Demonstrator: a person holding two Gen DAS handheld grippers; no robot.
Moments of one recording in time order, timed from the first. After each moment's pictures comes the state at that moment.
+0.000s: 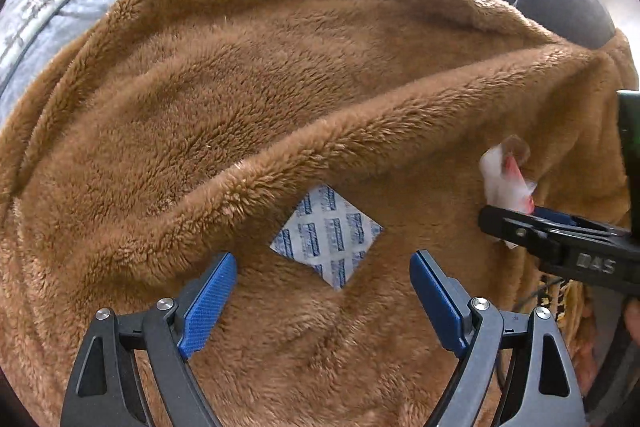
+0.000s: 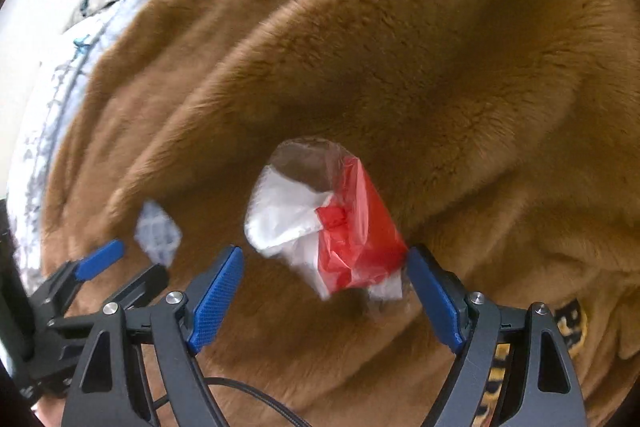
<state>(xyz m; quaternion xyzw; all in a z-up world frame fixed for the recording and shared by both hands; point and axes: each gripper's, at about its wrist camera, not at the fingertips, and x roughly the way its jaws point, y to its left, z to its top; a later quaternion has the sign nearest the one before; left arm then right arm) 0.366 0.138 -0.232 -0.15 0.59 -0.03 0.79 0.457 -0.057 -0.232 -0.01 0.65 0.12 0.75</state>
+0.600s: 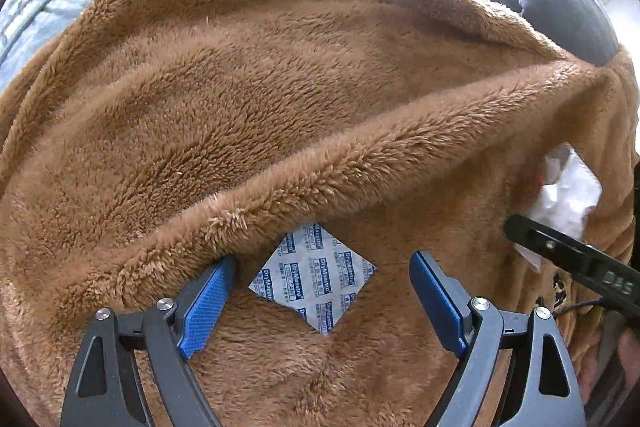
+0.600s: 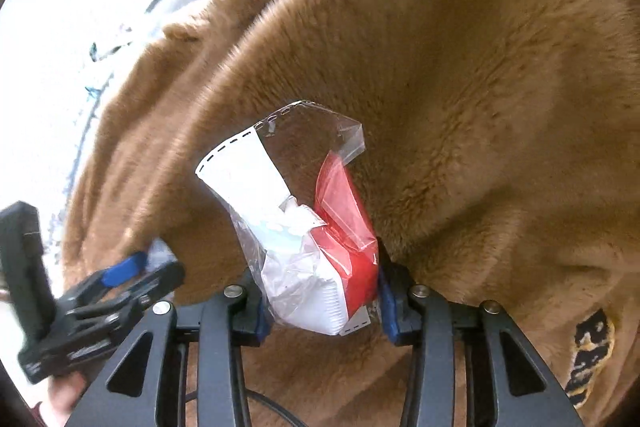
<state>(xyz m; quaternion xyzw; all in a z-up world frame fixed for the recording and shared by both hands) 0.398 0.134 -0.245 -0.17 0.58 -0.04 0.79 0.449 -0.094 -0.229 0.07 0.60 0.14 0.78</state>
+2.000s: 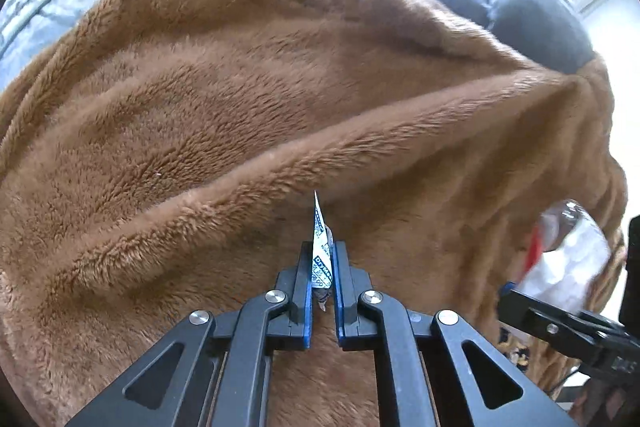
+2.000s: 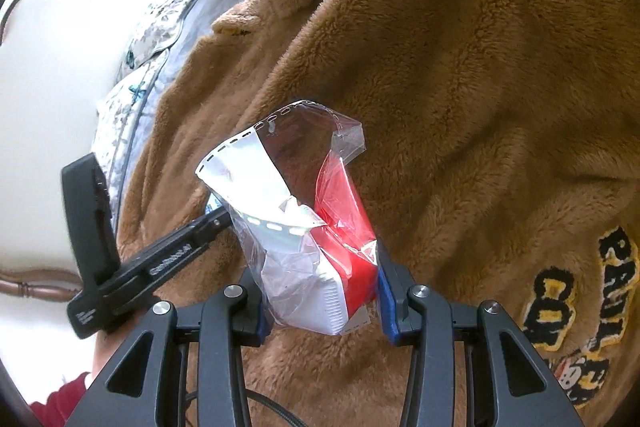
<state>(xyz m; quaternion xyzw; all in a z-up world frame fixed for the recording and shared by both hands) 0.383 0.108 -0.227 -0.20 0.56 -0.08 0.80 0.404 -0.090 -0.203 0.14 0.61 0.19 0.76</state>
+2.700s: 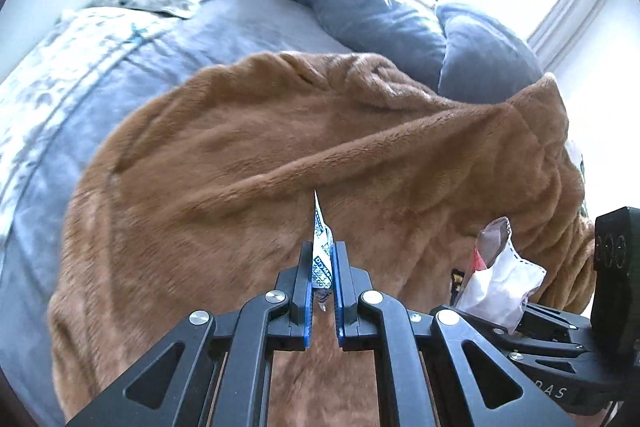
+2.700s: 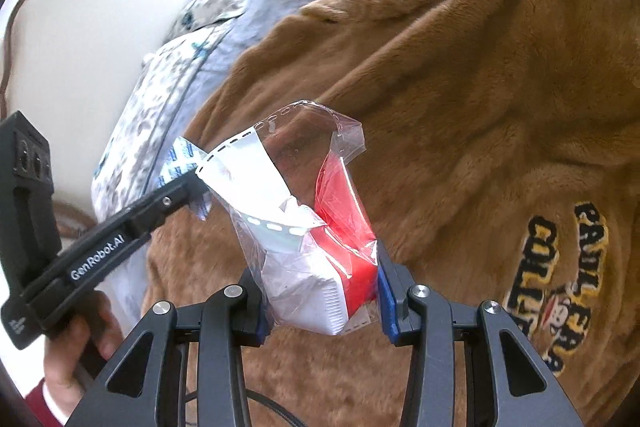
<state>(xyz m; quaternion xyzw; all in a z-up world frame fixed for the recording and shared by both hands) 0.249 0.139 -0.085 -0.19 0.48 -0.01 0.85 0.319 -0.054 -0.122 0.06 0.58 0.25 0.77</state>
